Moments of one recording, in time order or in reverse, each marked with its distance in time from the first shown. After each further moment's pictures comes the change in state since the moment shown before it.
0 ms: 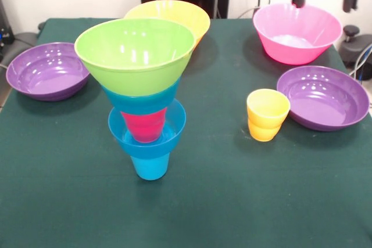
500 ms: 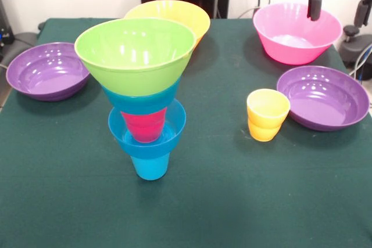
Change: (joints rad) arm 0.065 -0.104 -0.088 0.259 0.007 -0.265 0.034
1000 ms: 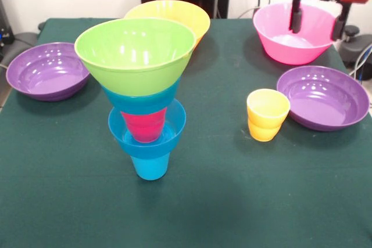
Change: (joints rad) arm 0.016 -0.036 -0.067 0.165 0.000 -0.164 0.000
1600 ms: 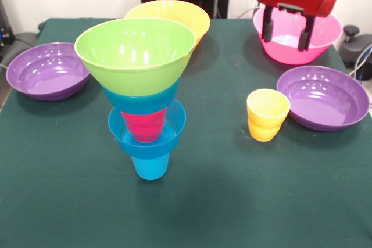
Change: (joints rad) arm 0.000 -0.033 -0.051 0.158 0.001 -0.187 0.000
